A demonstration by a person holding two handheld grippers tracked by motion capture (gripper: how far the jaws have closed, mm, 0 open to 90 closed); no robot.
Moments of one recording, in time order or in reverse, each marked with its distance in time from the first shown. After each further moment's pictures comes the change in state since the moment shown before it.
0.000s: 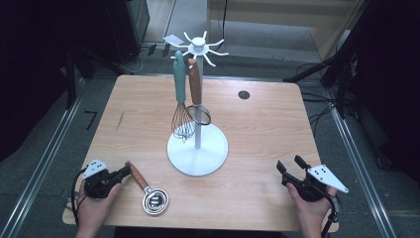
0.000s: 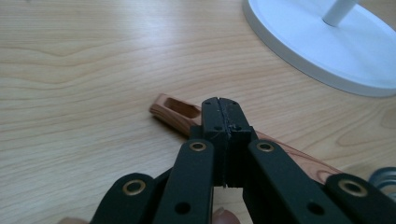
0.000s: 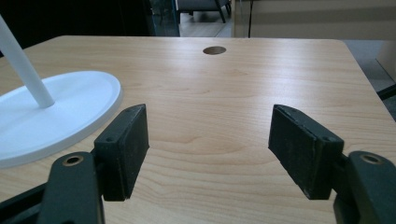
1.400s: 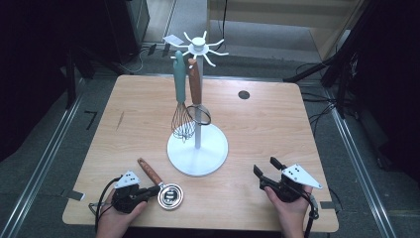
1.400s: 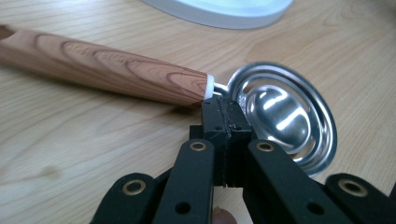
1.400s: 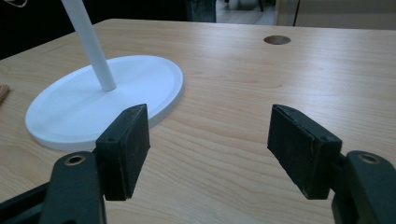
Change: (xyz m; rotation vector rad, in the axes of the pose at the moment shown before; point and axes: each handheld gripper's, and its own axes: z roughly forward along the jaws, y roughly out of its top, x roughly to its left) left arm -0.072 -0.013 0.018 0.185 -0.240 0.108; right arm 0.053 -0.004 0.020 0.060 0.141 -0.054
